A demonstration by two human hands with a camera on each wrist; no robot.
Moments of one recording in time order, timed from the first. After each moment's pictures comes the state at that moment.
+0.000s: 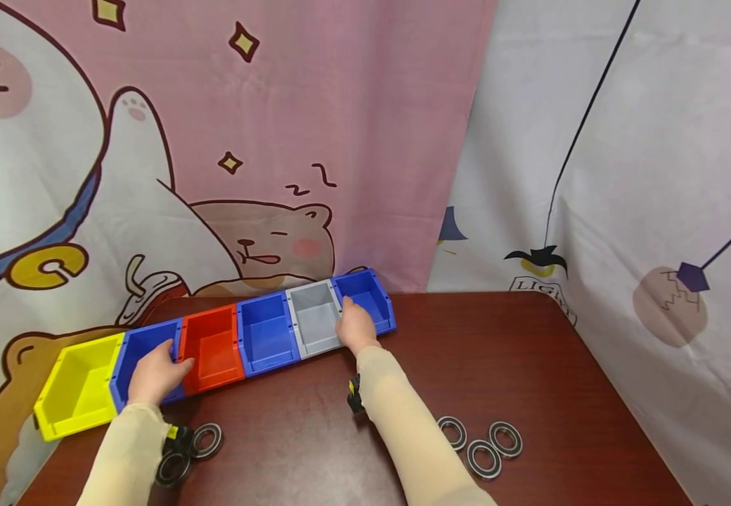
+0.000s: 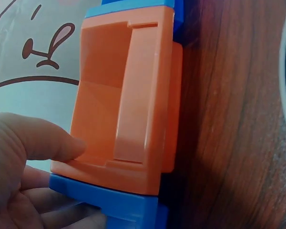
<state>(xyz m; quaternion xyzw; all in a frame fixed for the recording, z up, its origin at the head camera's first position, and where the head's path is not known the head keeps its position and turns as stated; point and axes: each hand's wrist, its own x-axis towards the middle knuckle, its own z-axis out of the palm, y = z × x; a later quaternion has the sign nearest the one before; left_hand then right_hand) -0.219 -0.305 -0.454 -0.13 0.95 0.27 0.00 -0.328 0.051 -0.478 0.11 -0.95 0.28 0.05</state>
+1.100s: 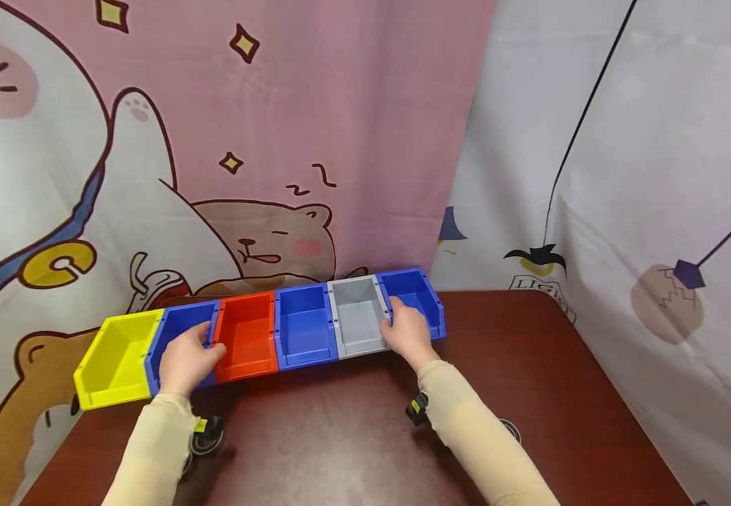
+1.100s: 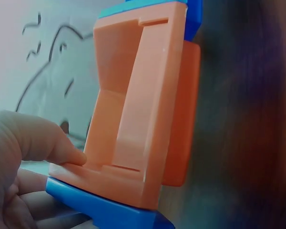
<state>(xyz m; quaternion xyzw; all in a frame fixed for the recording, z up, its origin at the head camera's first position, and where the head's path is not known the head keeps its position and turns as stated) -0.218 -0.240 -0.425 -0.08 0.95 0.28 -0.09 -0.281 0.147 -0.441 0.10 -0.95 0.27 0.11</state>
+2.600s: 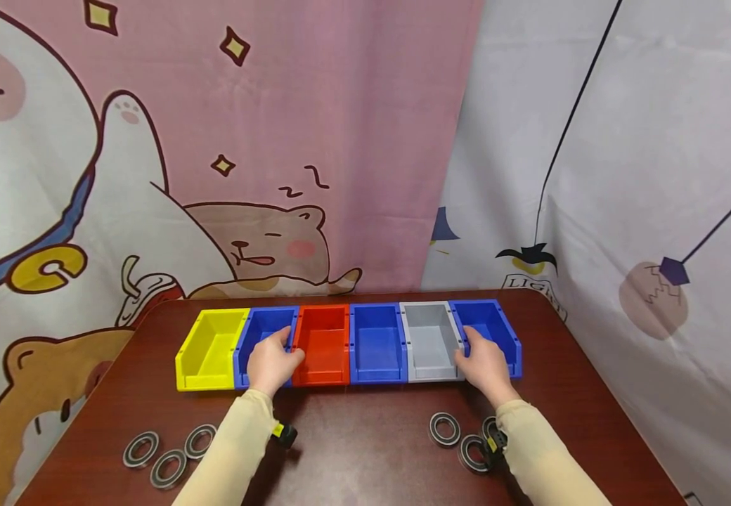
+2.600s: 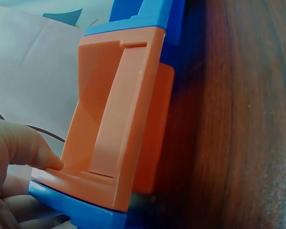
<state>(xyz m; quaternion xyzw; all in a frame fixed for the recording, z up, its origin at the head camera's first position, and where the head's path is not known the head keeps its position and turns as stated) -0.237 -0.109 -0.465 -0.05 0.93 0.34 -0.09 -0.229 0.280 -0.475 0.04 -0.96 0.25 0.12</state>
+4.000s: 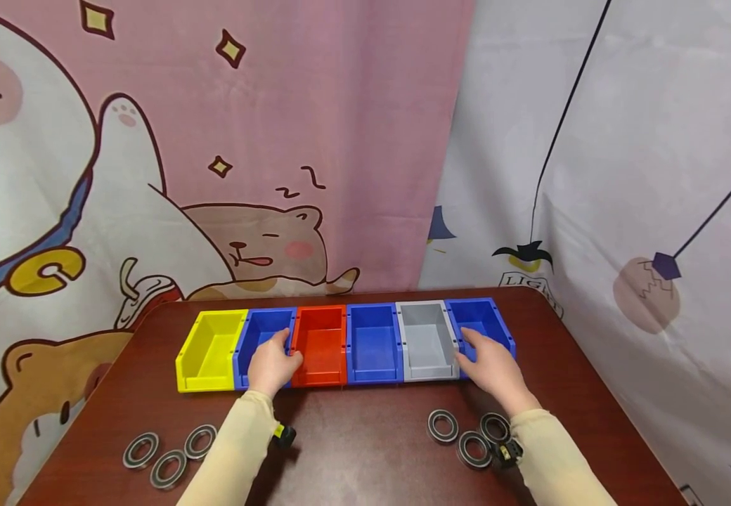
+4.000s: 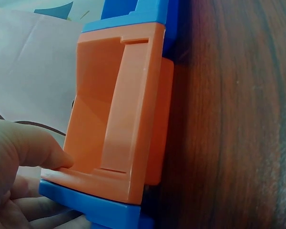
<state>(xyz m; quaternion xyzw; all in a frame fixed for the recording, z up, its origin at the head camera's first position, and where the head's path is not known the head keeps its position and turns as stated) -0.238 -0.108 -0.470 -0.05 0.94 0.32 -0.06 -0.204 0.286 -0.448 0.09 -0.96 0.25 0.08</state>
